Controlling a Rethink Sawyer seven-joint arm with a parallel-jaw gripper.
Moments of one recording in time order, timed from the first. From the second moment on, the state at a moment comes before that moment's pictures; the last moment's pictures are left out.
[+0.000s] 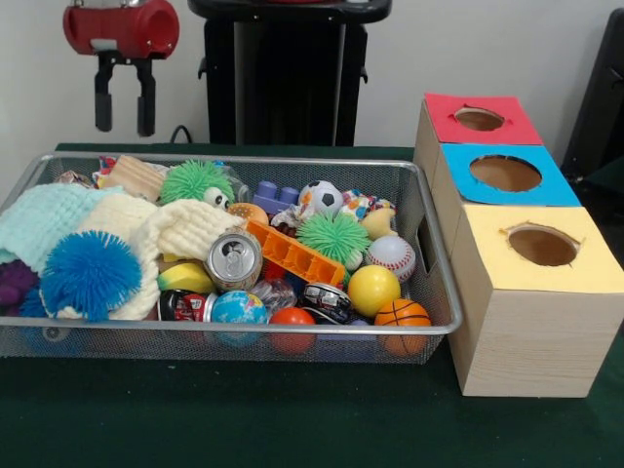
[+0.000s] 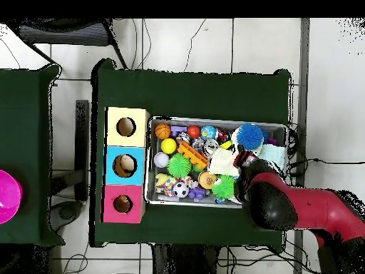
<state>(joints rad) -0.94 -0.95 0.54 1.95 -0.59 0.28 2.32</state>
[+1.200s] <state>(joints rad) -0.57 -0.96 0.40 2.09 -0.54 0.12 2.32</state>
